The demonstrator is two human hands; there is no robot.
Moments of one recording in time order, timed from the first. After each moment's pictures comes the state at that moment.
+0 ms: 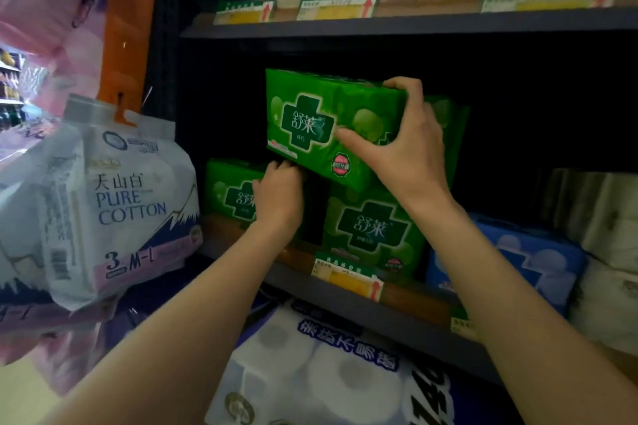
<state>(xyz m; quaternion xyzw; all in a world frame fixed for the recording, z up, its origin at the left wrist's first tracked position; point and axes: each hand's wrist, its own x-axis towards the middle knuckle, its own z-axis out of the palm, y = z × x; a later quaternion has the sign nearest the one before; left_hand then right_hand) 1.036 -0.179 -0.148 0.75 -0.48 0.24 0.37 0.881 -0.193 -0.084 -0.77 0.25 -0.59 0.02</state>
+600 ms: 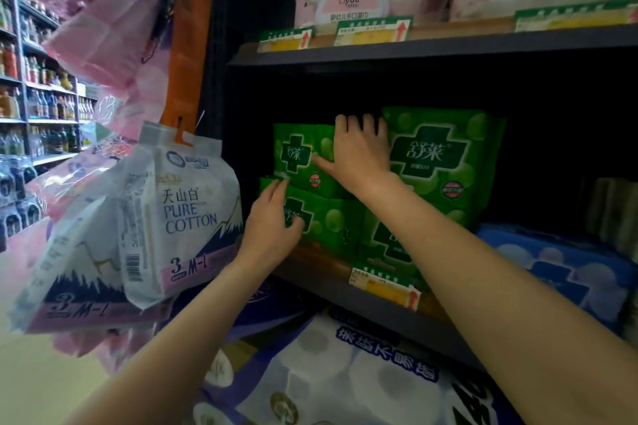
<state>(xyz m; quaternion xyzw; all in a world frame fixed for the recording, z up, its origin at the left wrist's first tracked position) 1.080 -0.121 -0.177 0.69 -0.52 0.13 0.49 0.980 -0.210 -0.073 -0.83 0.33 -0.35 -0.28</state>
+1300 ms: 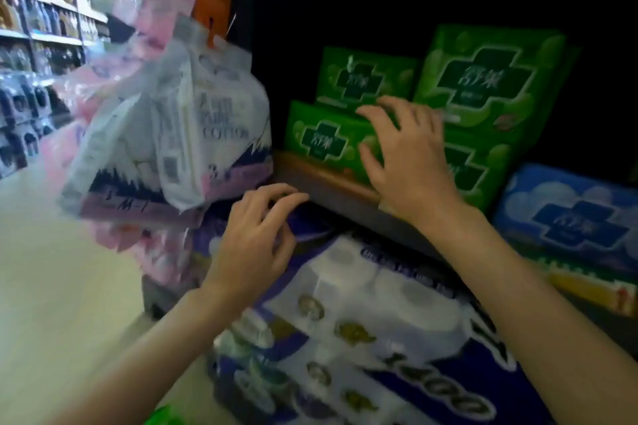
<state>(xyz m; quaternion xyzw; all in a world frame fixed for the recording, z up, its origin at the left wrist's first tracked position) 1.067 -0.025 -0.284 0.59 -0.59 0.31 0.45 0.927 -0.142 -0.168 -0.87 0.19 -0.42 -0.18</state>
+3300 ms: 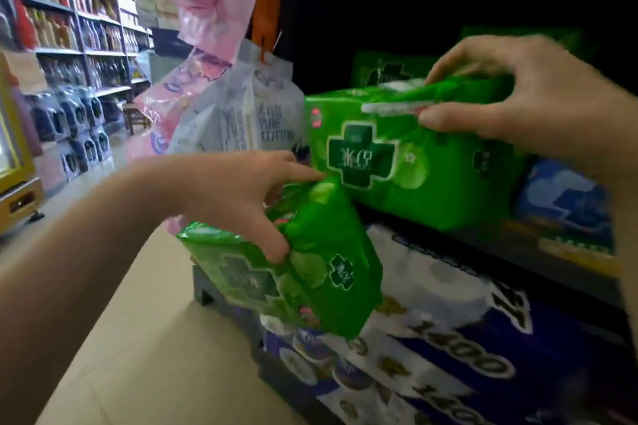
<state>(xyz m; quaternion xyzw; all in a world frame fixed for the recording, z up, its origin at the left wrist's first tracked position) 1.057 0.092 -0.129 0.73 -0.67 -0.06 0.10 0.846 -0.049 -0.073 -0.92 0.19 -0.31 0.10</state>
